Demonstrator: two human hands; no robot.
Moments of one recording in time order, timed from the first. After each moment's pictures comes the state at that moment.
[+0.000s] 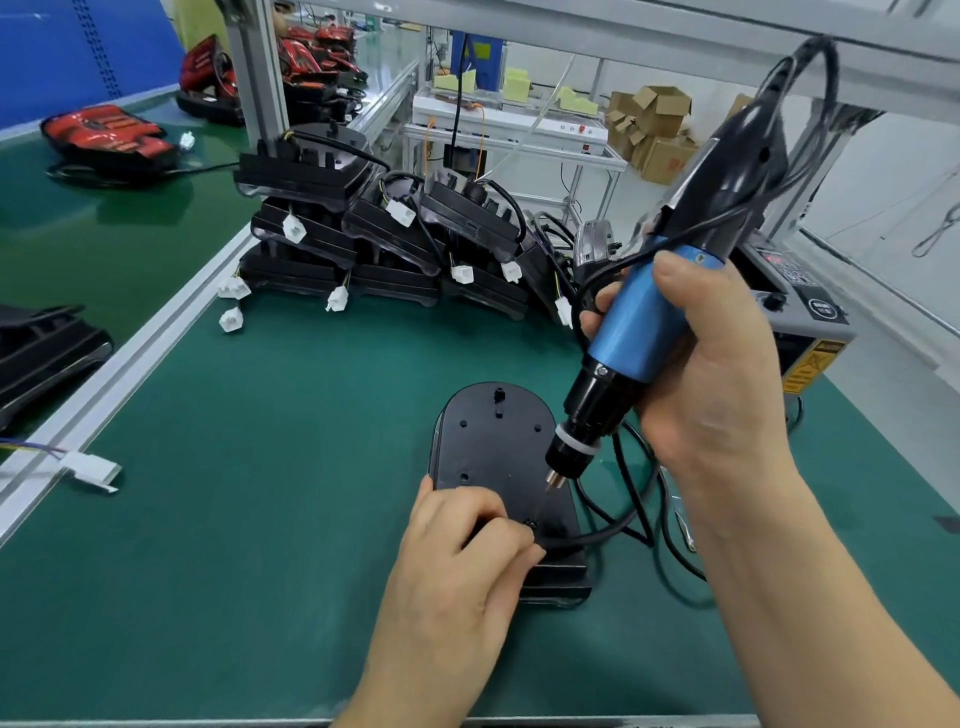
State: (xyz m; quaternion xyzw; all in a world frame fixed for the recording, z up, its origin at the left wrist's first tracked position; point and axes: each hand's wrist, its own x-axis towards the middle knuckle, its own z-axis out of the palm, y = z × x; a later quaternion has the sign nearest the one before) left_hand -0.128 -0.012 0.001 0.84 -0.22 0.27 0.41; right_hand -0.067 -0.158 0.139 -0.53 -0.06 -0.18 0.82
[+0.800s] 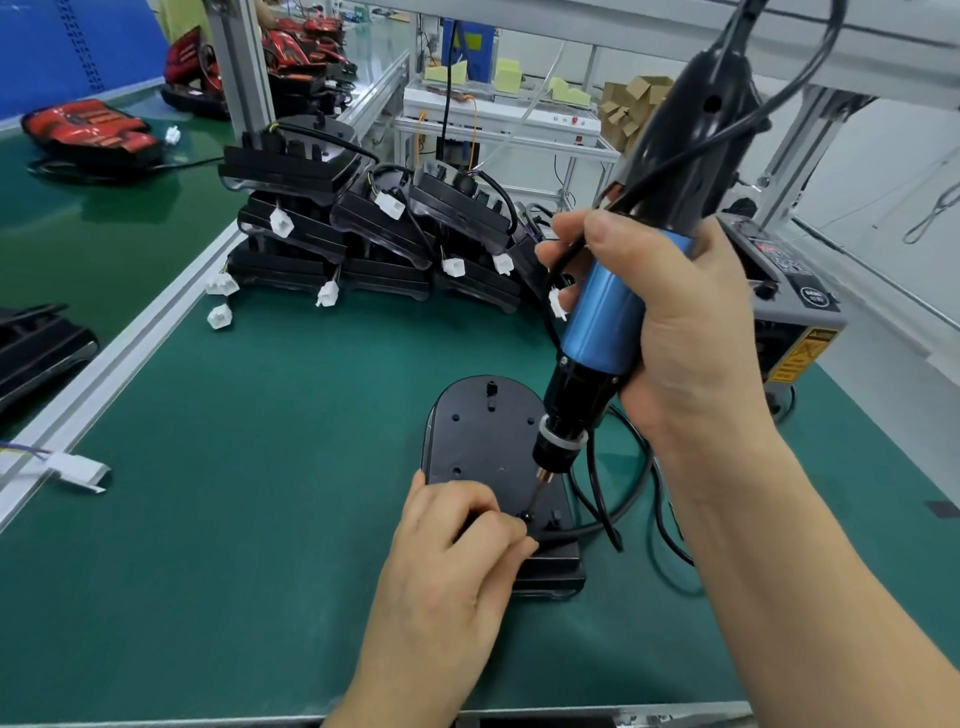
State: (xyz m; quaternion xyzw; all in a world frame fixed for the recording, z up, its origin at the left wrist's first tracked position) left_hand -0.126 -0.013 -0.001 0.83 -0.23 0.29 0.42; right_hand -0.063 -0.144 0.157 -0.60 -0.11 -0.19 0.77
